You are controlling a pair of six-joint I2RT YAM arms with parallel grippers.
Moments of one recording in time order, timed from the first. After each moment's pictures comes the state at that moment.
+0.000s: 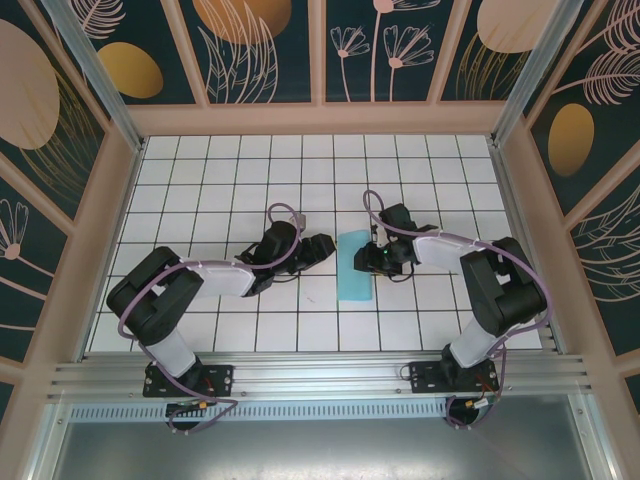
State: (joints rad) left arm -0.74 1.69 0.70 0.49 0.23 -1.11; right arm 0.45 1.64 0.81 -0.36 -0.38 0.49
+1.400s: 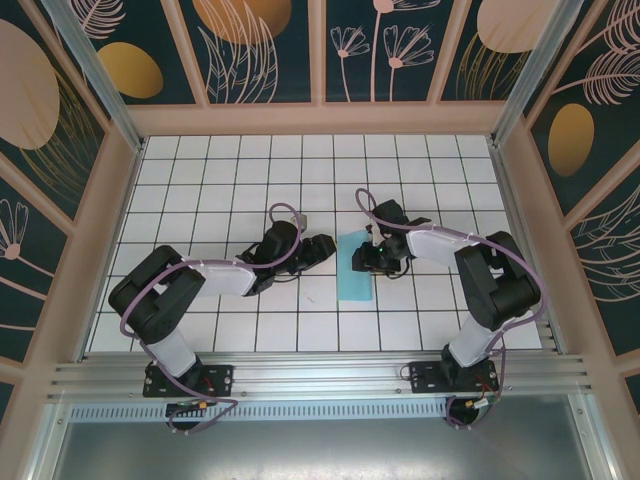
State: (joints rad) left arm -0.74 1.70 0.70 0.49 0.24 -1.11; right arm 0.48 1.69 0.90 -0.48 -0.33 0.45
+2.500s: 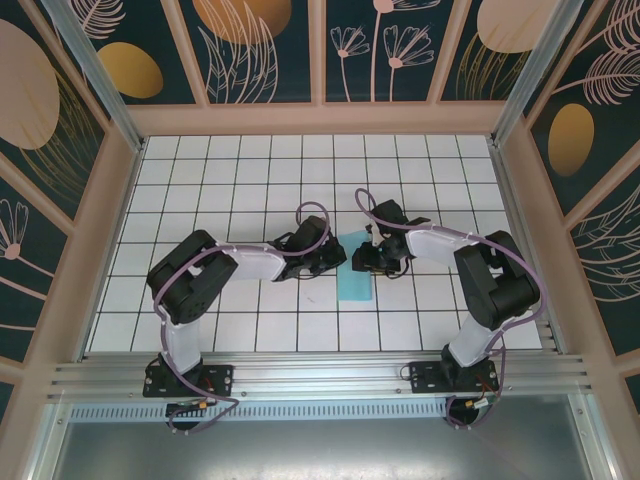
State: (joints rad) left arm -0.81 1.92 0.99 0.17 0.18 -1.09; right arm 0.48 1.70 0.90 -0.48 -0.32 0.45
